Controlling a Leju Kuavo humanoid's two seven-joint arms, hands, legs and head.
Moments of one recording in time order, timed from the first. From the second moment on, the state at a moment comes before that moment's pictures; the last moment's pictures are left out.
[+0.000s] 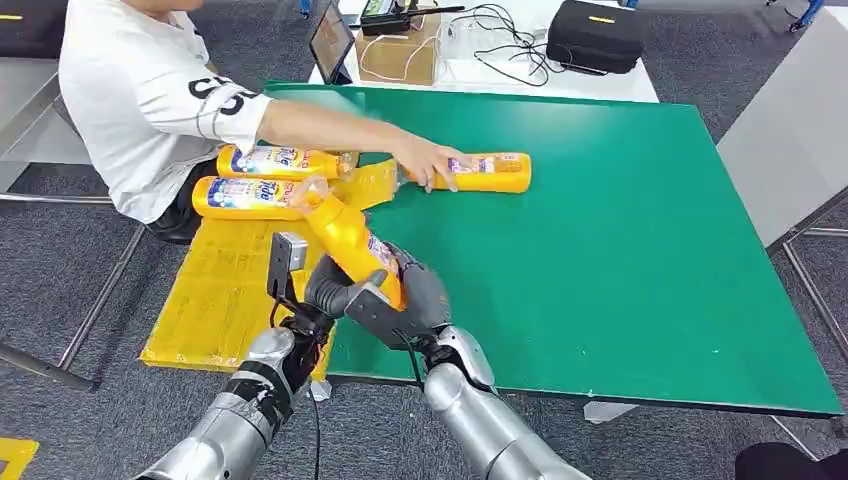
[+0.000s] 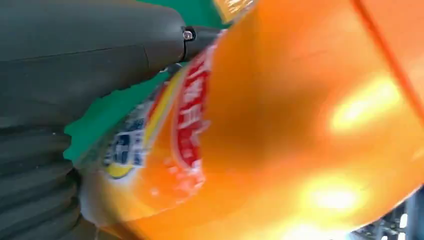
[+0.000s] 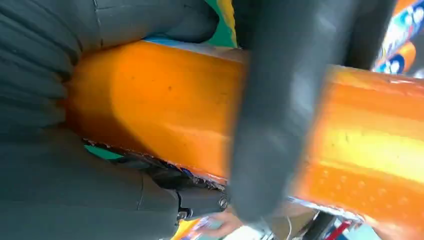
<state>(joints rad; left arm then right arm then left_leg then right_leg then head) -0.47 -0.23 -0.05 -0.73 0.14 -0.25 -0.46 -0.48 0.33 0.49 -0.70 0.56 -0.39 -0.23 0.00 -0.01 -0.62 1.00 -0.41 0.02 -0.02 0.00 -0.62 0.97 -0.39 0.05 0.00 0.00</state>
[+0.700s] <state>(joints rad) -0.46 -0.22 -0.05 -0.77 0.16 -0.25 -0.49 -0.51 0.32 0.53 -0.65 0.52 -0.42 -0.24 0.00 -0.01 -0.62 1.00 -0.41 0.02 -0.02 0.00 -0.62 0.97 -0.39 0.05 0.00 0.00</state>
